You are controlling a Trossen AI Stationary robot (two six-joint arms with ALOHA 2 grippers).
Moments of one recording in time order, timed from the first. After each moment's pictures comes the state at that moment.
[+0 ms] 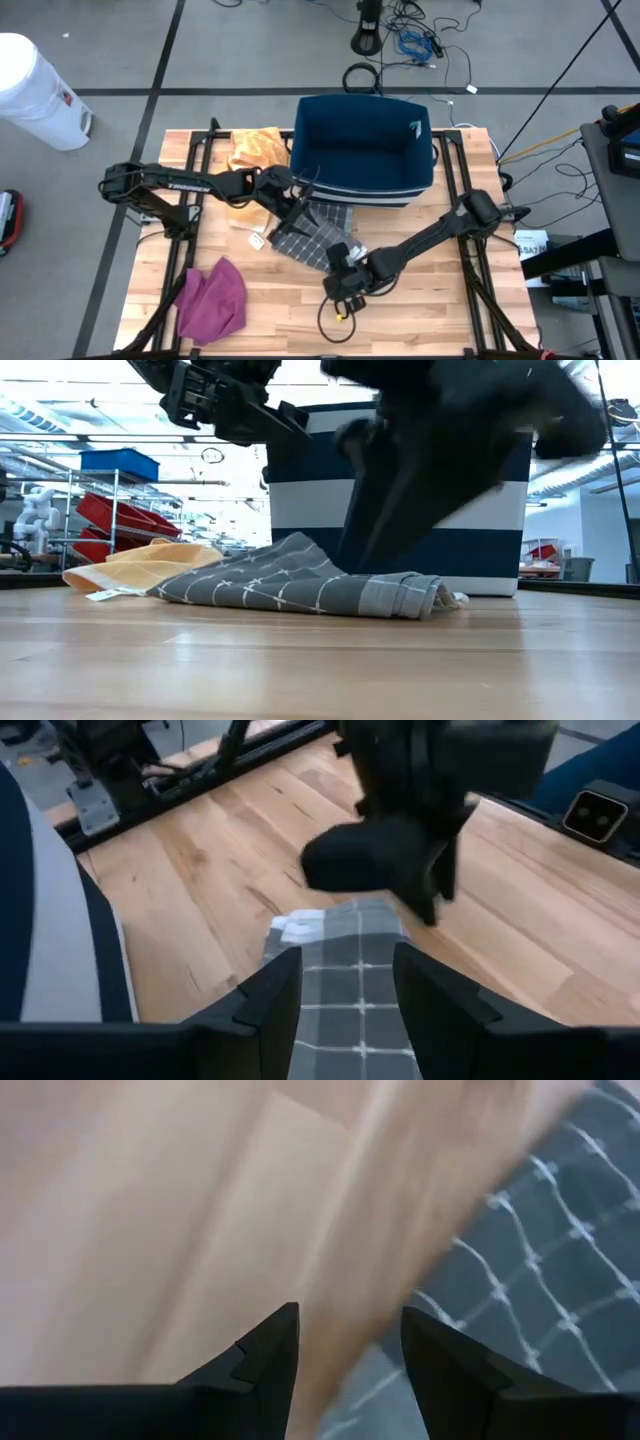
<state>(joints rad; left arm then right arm) 0.13 1.44 0.89 -0.03 0.58 0.55 0.43 1.99 1.37 -0.46 0.25 -0.01</state>
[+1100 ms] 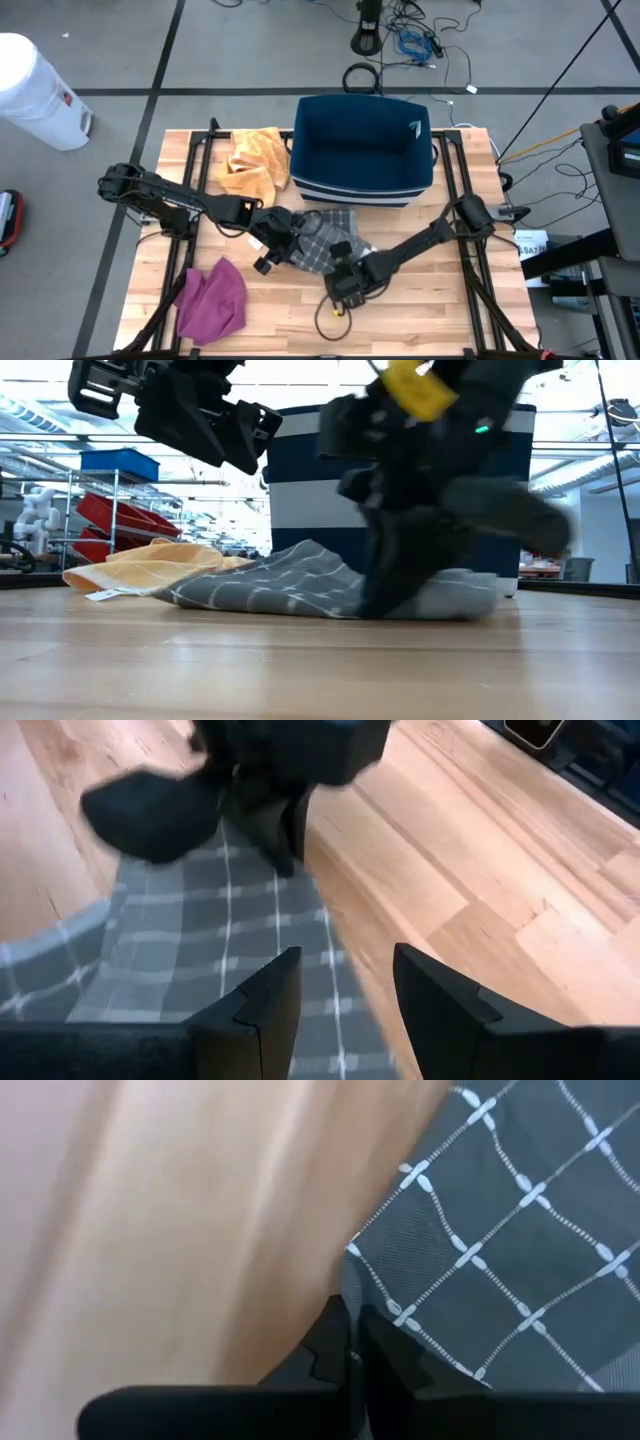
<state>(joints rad) -0.15 1.44 0.89 -0.26 0.29 0.43 0.44 2.07 1.37 -0.56 0.28 0.08</state>
